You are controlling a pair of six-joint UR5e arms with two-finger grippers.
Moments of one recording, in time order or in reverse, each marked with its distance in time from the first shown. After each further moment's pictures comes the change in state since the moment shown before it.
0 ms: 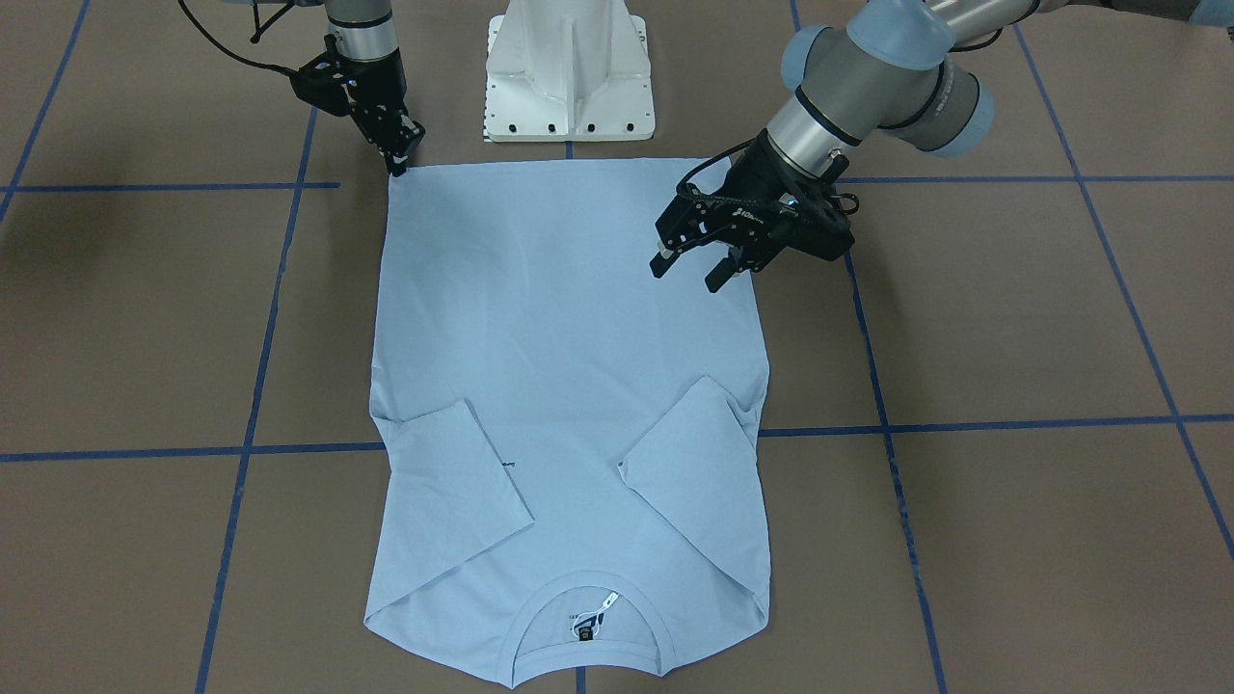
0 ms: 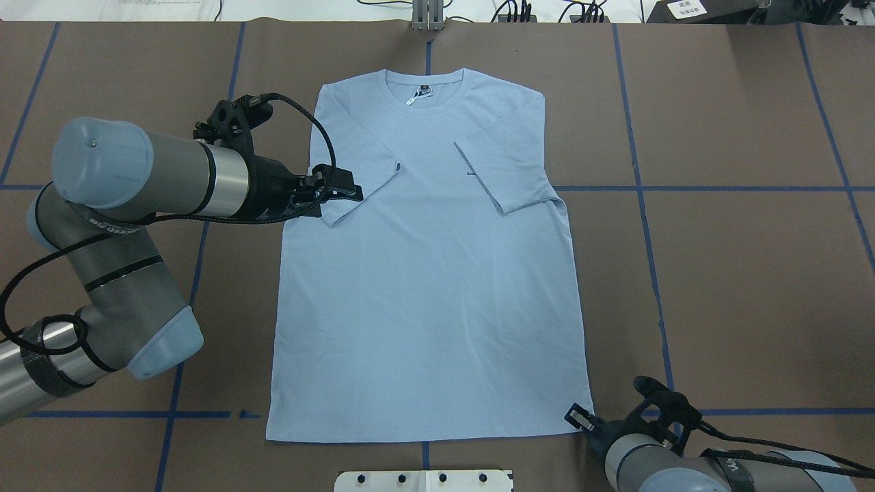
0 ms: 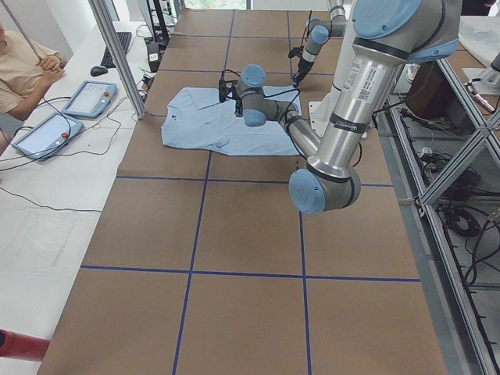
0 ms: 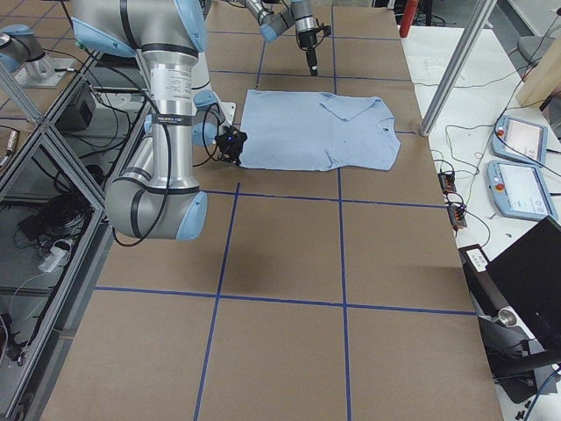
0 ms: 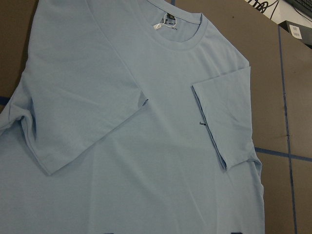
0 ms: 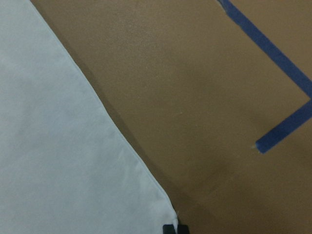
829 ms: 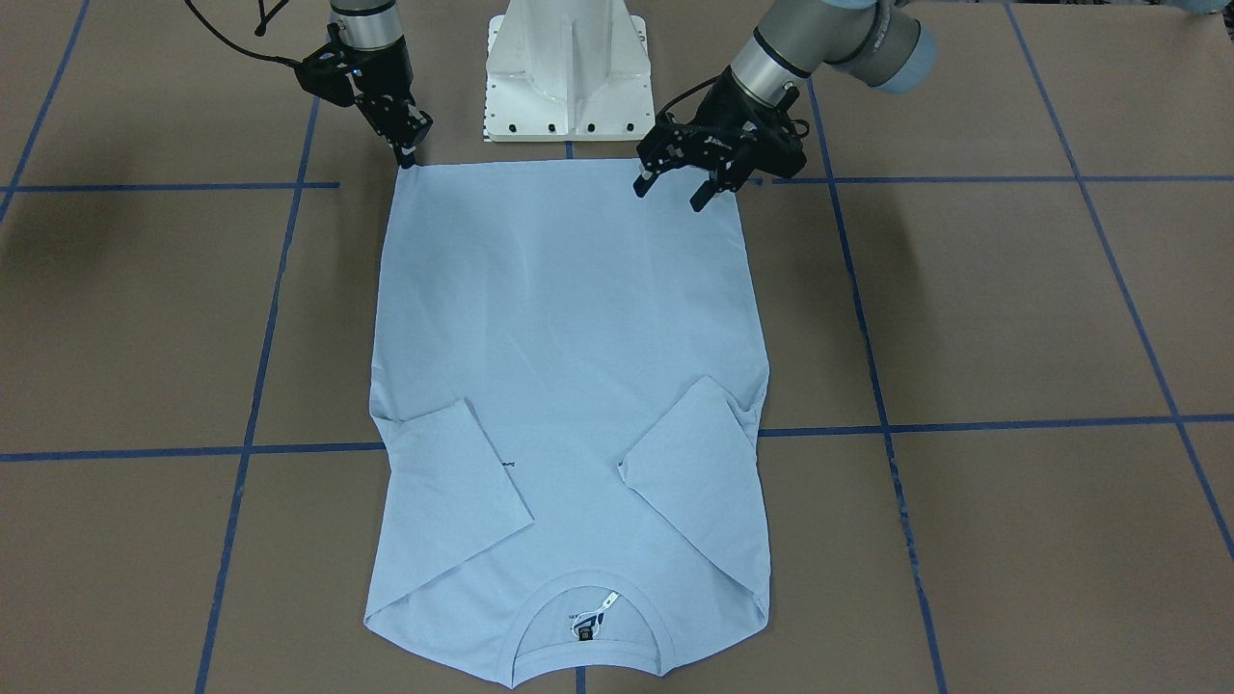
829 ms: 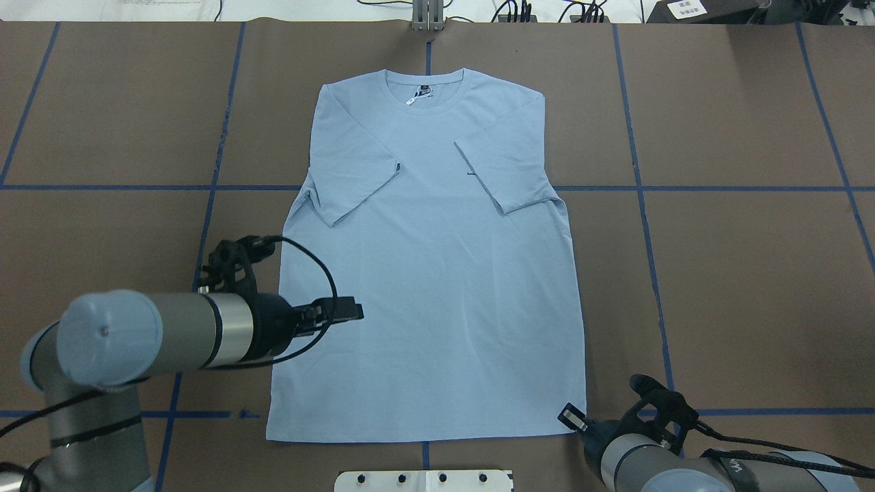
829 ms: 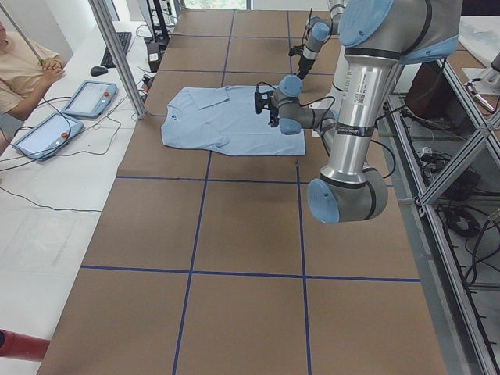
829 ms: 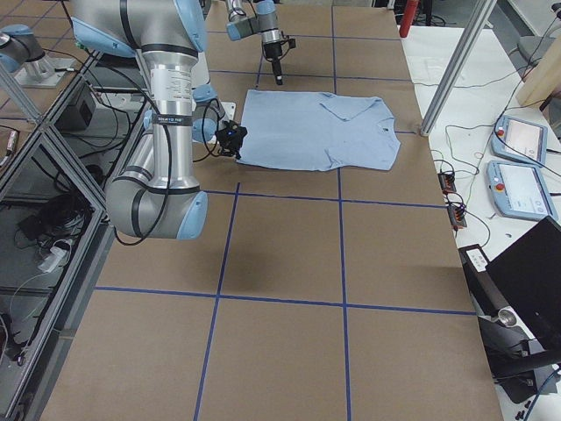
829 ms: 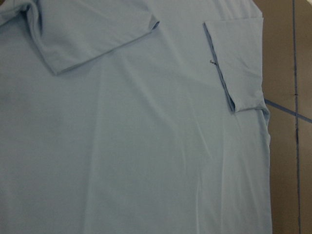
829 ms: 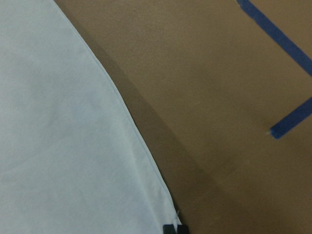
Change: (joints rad) left arm 0.356 0.232 -0.230 0.093 0.310 -0.172; right arm 0.000 0.011 0.030 0.000 0.000 0.001
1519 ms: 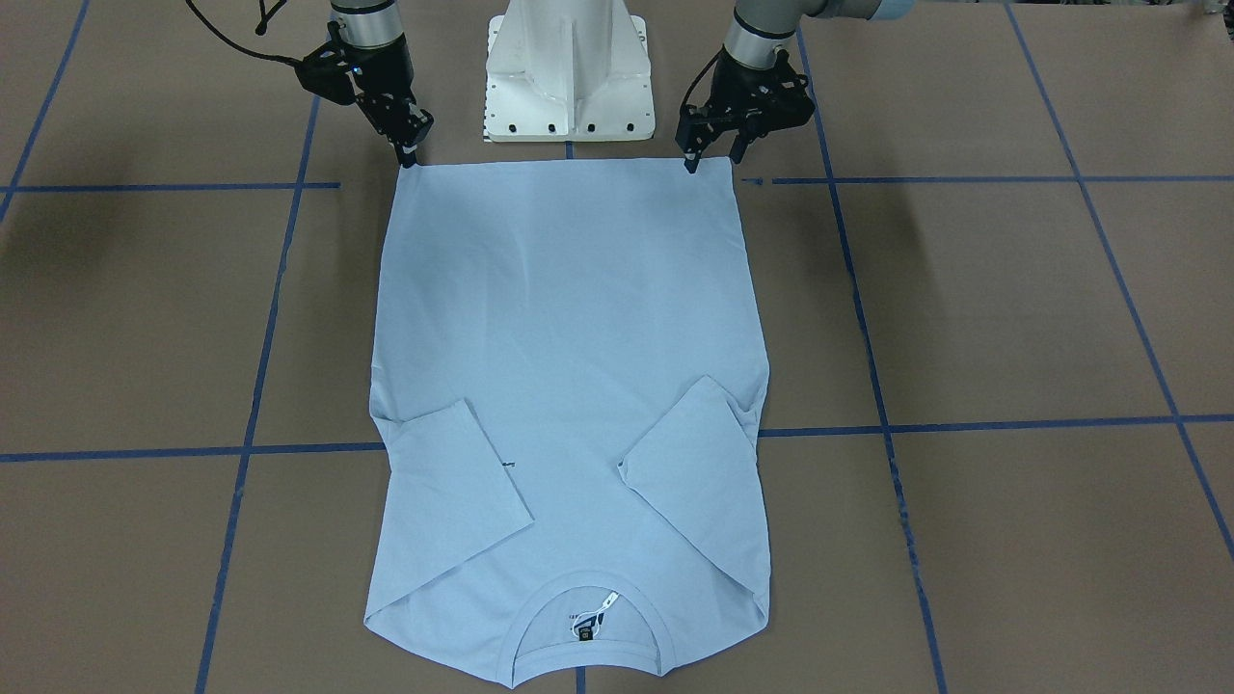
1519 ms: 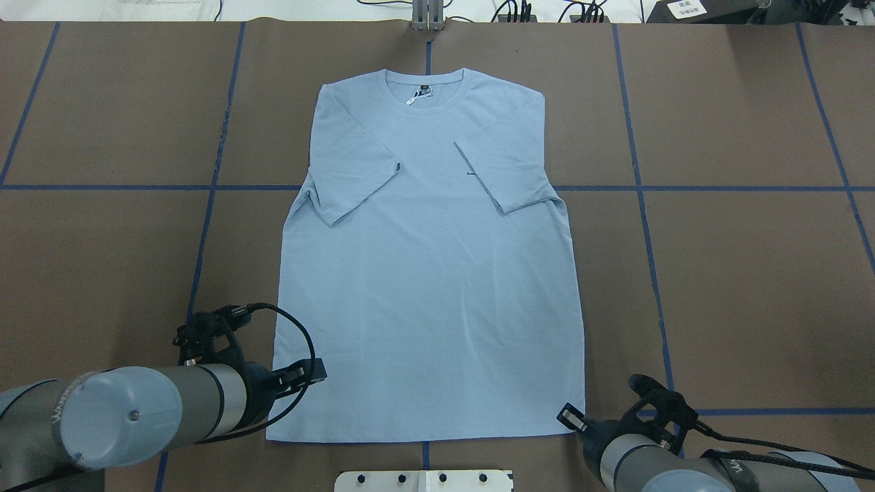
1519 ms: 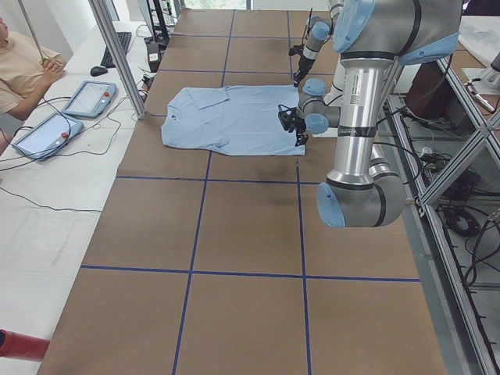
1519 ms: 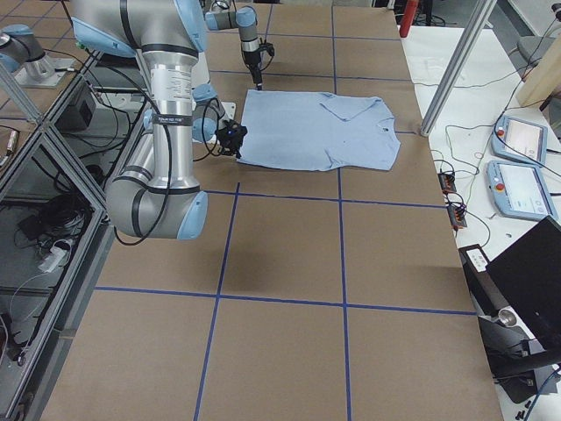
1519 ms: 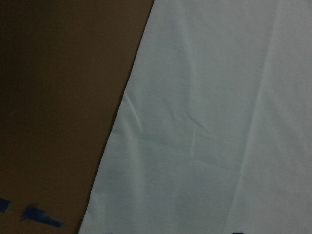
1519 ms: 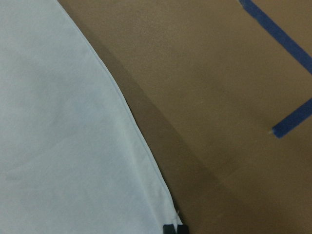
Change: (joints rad) left arm 0.157 0.055 -0.092 0.386 0.067 -0.179; right arm -0.001 -0.001 0.005 0.001 -0.004 -0.001
